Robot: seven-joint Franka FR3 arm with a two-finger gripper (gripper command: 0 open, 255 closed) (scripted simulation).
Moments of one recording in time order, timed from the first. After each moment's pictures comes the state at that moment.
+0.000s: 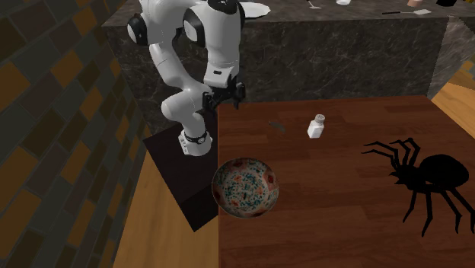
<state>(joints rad) 0.02 -0.84 0.04 -2.33 0.02 1.44 0.16</state>
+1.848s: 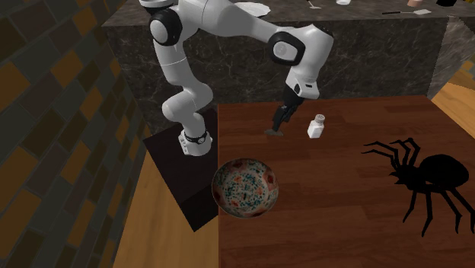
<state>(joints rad) 0.13 -0.28 0.39 -2.06 -0.14 1.65 0.27</state>
